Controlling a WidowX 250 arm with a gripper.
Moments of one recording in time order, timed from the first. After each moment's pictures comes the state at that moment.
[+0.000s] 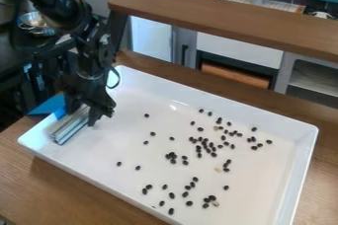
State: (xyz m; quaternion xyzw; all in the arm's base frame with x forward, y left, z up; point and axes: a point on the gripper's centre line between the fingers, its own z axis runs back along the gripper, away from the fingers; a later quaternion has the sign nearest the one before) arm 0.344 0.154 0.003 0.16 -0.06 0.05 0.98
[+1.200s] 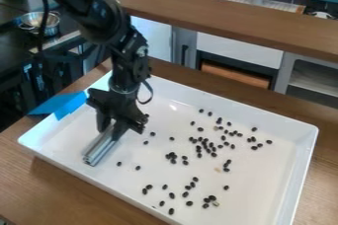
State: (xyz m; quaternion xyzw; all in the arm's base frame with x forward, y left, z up) arm 0.335 0.071 -0.001 0.12 -0.04 0.04 0.99
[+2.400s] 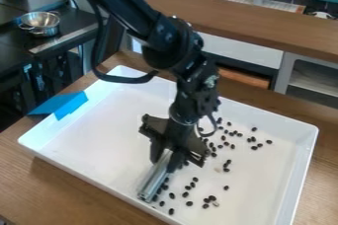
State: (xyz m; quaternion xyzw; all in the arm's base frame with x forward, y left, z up) arm 0.319 -0.045 -0.002 0.10 -0.04 0.02 0.99
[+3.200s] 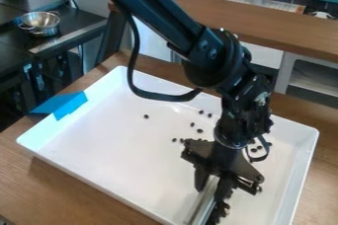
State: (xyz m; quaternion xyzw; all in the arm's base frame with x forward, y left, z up) arm 0.307 -0.111 0.001 0.04 -0.04 0.01 1.00
